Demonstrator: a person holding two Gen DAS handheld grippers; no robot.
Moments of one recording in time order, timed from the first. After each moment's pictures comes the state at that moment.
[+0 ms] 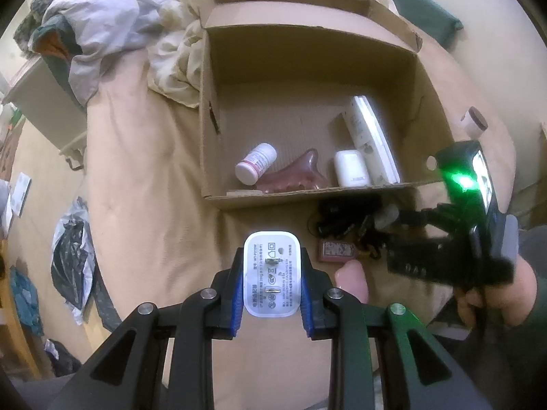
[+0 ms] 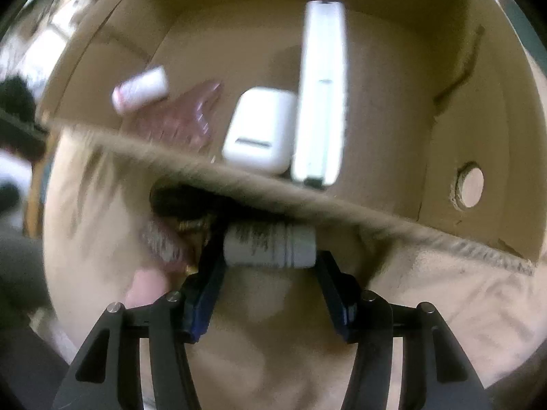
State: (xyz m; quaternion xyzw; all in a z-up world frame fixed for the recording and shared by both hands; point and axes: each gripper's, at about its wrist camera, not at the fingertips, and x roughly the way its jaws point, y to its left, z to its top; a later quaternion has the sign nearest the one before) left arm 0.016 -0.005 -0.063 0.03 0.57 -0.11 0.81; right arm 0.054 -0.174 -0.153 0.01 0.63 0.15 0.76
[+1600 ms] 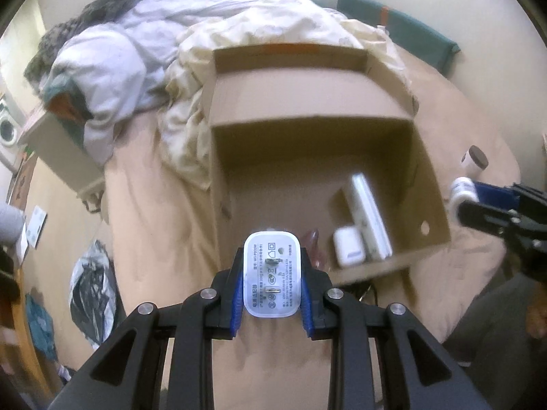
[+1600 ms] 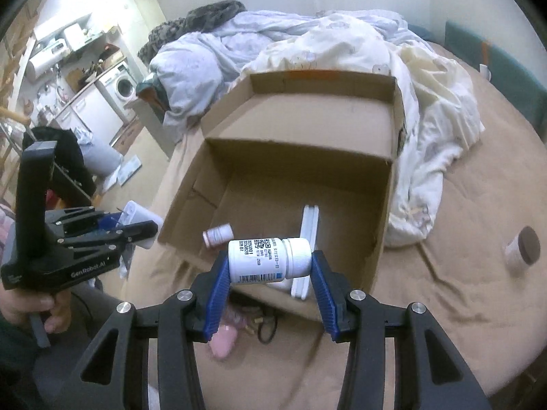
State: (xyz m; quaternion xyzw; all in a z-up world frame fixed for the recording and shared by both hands) left arm 0.065 -0.022 0.000 0.05 0.50 -0.10 0.86; right arm 0.053 -0.230 0.018 0.04 0.47 0.21 0.86
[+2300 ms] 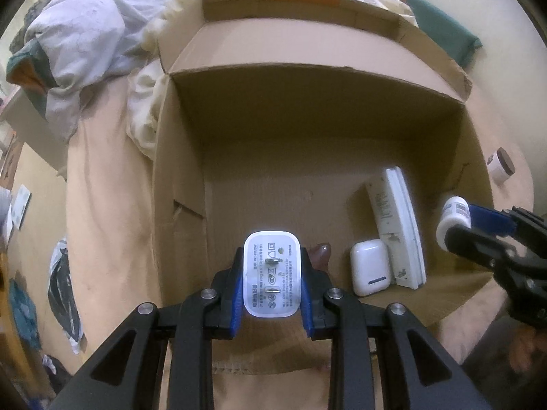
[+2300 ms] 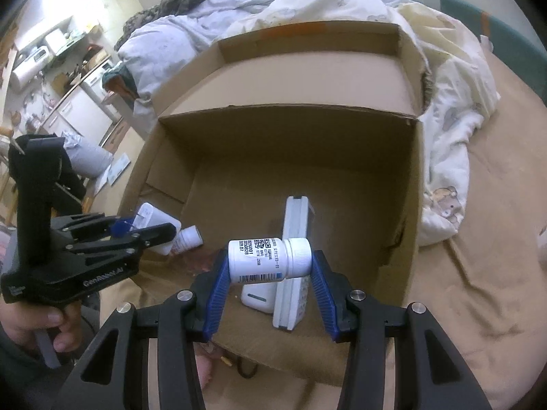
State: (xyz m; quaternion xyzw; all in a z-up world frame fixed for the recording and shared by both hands) left arm 0.123 -0.038 -0.089 0.02 0.55 -0.09 0.83; right arm 0.099 -0.223 -0.061 0.05 0.51 0.20 0.83
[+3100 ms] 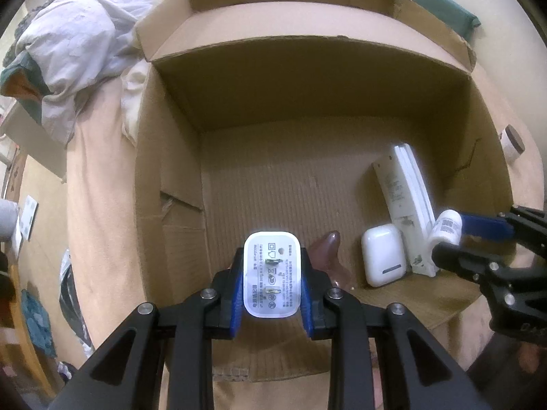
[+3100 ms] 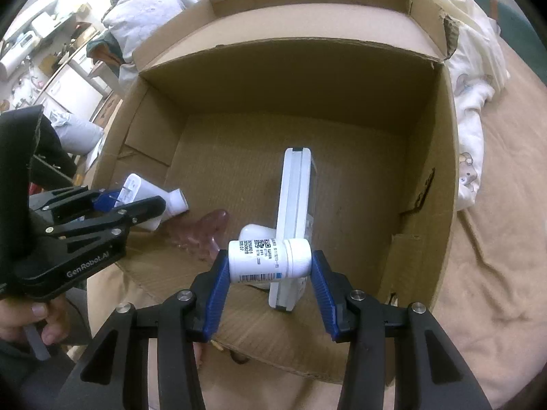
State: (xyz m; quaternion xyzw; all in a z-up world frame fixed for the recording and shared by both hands) left arm 0.120 -0.047 -0.103 0.07 0.56 -0.08 0.82; right arm 0.101 -0.211 -0.091 0.03 0.57 0.19 0.80
